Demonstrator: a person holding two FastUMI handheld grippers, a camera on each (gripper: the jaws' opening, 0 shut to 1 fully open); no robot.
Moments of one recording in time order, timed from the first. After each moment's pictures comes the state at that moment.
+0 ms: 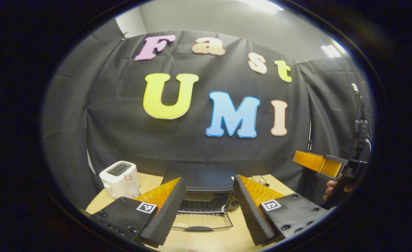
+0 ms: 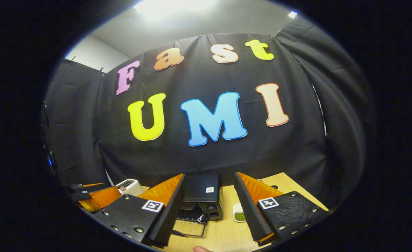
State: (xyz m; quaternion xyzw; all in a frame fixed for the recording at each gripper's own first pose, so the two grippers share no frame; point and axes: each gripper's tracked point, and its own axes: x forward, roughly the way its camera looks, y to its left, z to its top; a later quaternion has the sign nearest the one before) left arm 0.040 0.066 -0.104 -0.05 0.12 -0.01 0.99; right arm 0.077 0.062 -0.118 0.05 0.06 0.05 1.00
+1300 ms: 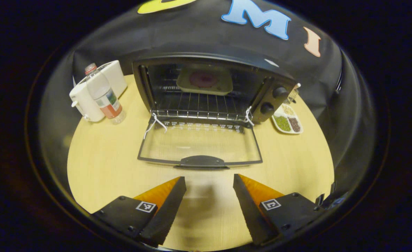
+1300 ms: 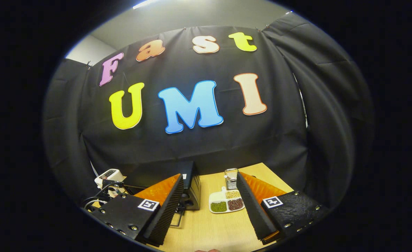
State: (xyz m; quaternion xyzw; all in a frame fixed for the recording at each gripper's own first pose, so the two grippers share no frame) left arm 0.016 0.060 -0.422 -0.06 0.54 0.00 0.84; right arm 0.059 -0.008 -0.163 0.05 0.11 -0.02 0.99
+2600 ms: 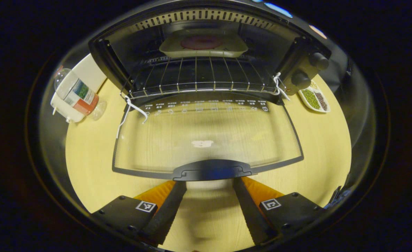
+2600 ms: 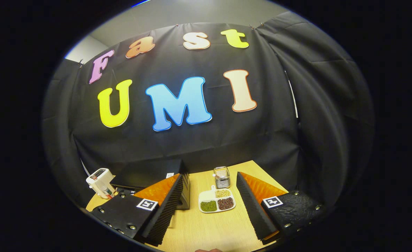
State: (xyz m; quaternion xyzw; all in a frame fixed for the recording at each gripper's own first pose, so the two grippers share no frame) left arm 0.035 0.071 -0.489 -0.02 0.61 0.00 0.79; right arm 0.071 -0.028 -0.166 0.05 0.12 -0.05 0.99
